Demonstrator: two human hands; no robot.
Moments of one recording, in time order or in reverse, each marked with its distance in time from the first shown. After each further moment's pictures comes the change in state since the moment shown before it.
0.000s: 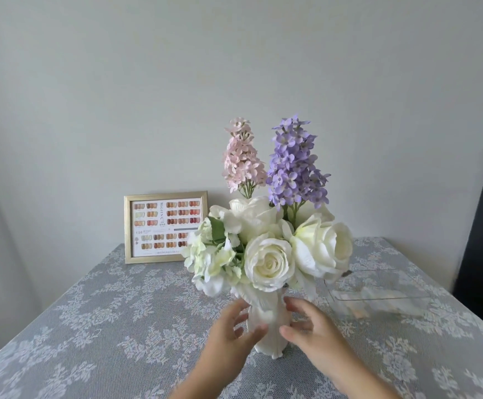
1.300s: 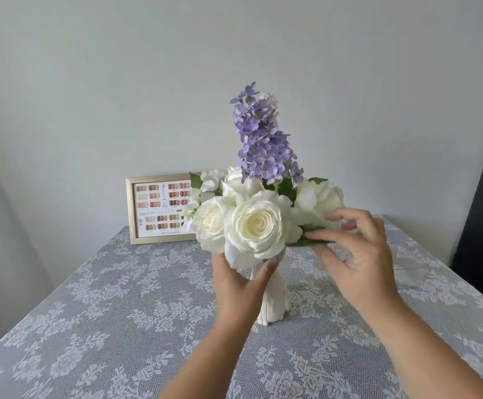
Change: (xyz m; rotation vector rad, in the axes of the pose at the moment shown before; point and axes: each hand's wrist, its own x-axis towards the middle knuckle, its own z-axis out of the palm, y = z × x) left_hand 0.008 0.051 0.020 -0.121 0.454 0.338; right_hand -0.021 -0.083 -0.052 -0.422 0.635 -0.890
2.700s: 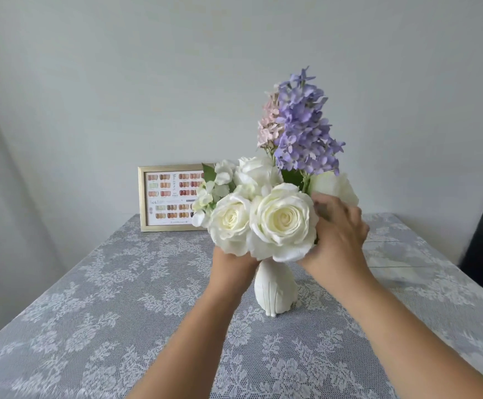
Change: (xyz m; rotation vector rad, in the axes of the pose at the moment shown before) left_hand 0.022 0.022 -0.021 -0.115 -0.131 -0.098; right_hand 0.013 -0.039 0.027 -0.247 -0.264 0.157
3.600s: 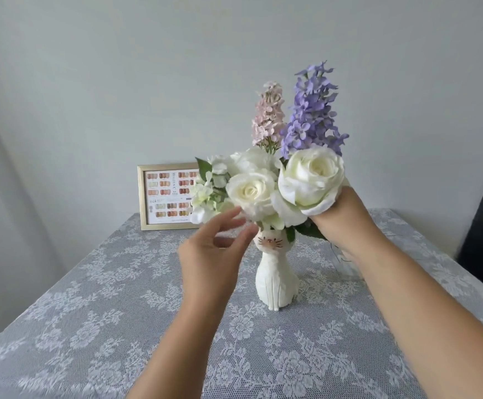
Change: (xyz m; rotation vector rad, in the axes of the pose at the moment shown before) left_hand -0.027 0.047 -0.027 0.217 0.199 0.082; right_hand 0.041 0.013 -0.013 0.490 -0.226 0.248
